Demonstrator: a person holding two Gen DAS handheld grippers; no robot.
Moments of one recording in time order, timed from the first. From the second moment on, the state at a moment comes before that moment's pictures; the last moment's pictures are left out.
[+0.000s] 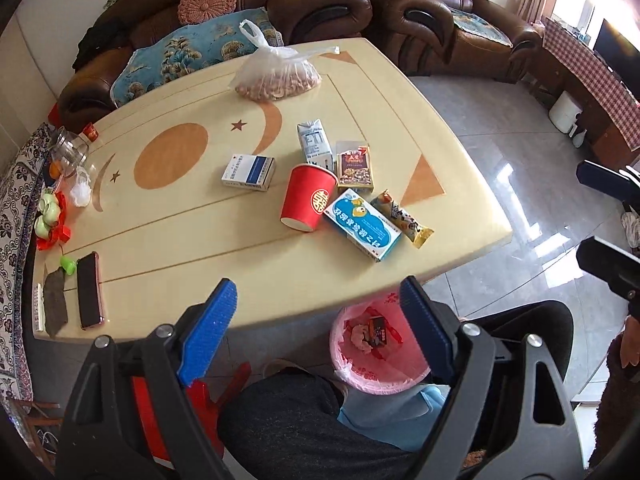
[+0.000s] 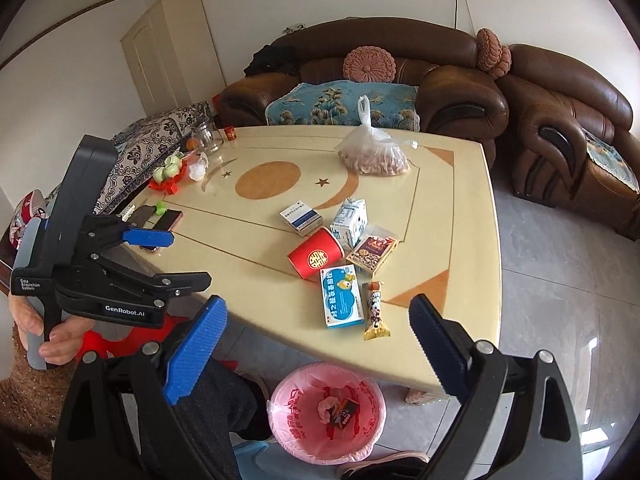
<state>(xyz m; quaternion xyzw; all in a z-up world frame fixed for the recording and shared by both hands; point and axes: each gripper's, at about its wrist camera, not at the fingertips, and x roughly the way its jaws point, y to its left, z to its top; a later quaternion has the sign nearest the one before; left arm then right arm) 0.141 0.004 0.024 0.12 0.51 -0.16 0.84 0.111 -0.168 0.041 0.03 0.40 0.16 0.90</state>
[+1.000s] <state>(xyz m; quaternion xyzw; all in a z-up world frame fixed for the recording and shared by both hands) 0.213 -0.031 -0.007 0.20 0.55 -0.19 0.79 0.189 -0.188 0.012 0.01 0.46 0.15 0.88</state>
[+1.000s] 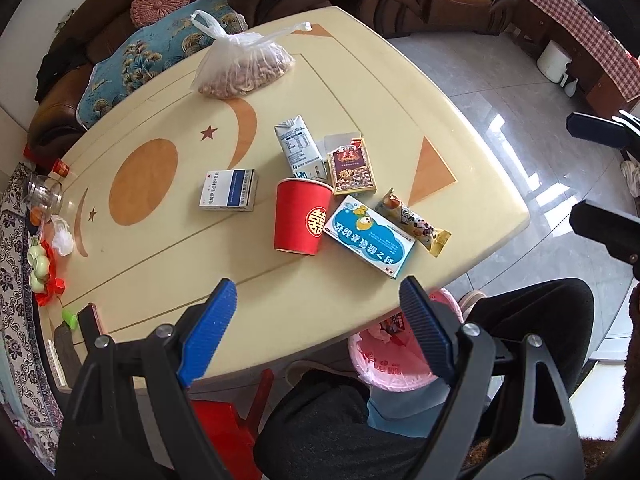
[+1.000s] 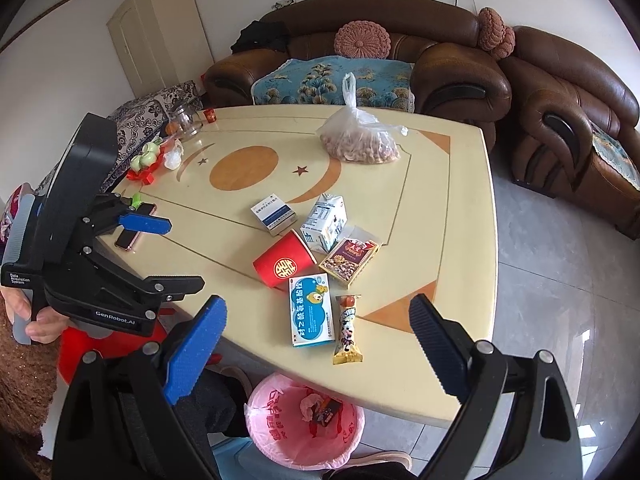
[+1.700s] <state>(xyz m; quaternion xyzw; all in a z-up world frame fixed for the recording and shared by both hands) 0.272 -0.038 -0.093 0.20 0.61 -0.21 0.73 0.239 -0.197 -0.080 0.01 0.53 0.14 0.84</state>
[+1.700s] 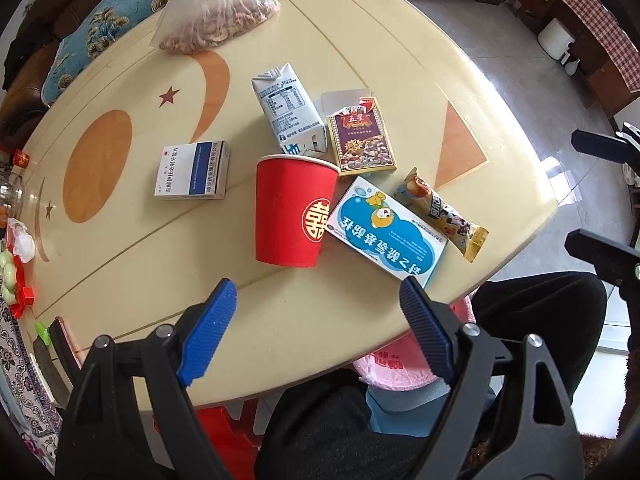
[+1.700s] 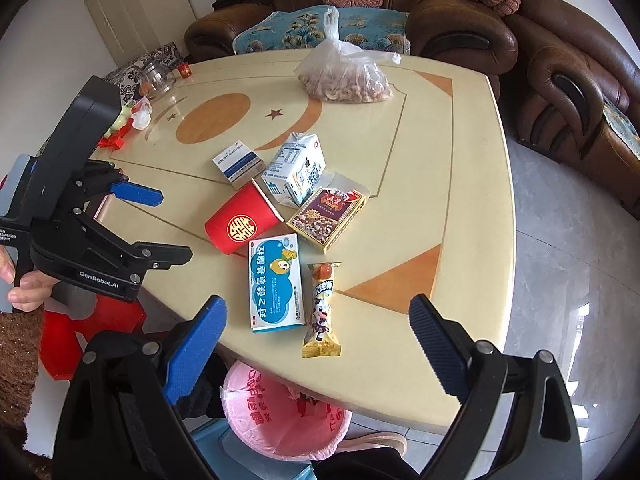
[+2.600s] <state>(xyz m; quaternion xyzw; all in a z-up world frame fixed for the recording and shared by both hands) 0.342 -0.041 -0.172 0.17 0.66 -0.21 0.70 0.278 -0.175 -0.202 -0.07 0.59 0.14 0.79</state>
